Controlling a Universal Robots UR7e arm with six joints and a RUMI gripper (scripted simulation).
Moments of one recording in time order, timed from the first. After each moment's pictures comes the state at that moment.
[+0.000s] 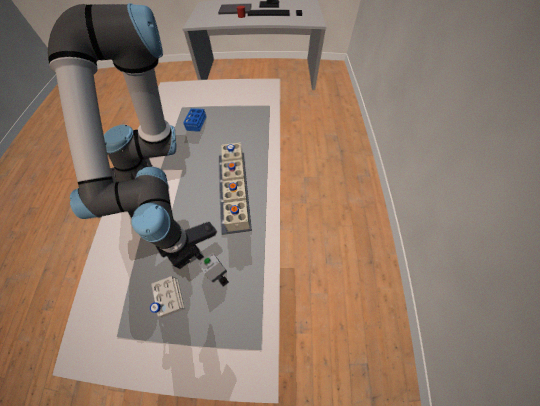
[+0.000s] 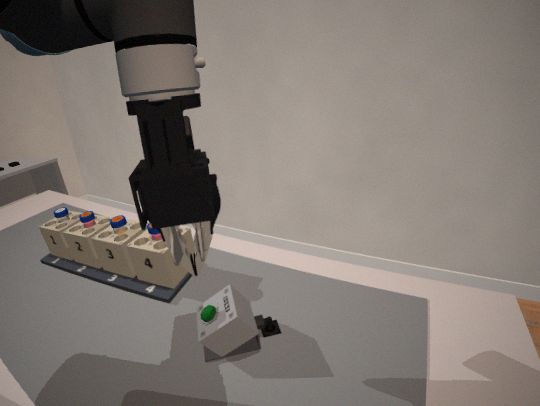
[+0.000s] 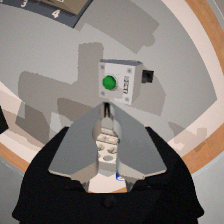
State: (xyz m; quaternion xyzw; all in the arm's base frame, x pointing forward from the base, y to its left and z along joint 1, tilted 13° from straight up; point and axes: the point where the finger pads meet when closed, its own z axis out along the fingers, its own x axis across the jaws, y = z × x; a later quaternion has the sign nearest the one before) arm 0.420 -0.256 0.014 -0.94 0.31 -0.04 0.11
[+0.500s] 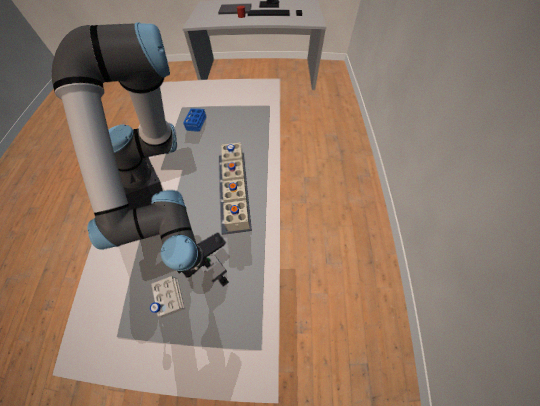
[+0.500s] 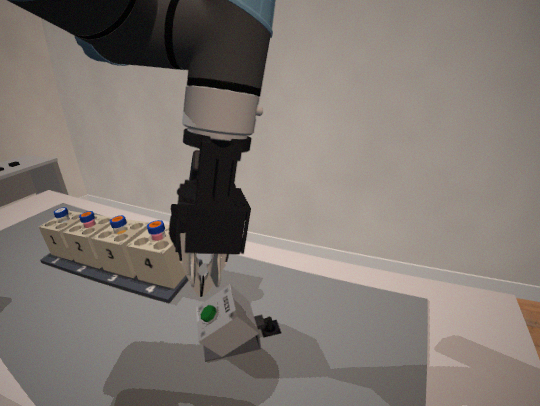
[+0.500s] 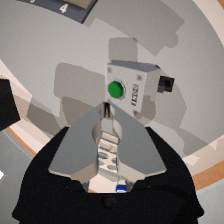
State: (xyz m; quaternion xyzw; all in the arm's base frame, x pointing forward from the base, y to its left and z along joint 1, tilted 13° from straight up) arm 0.428 -0.251 -0.023 -0.94 0.30 0.07 0.13
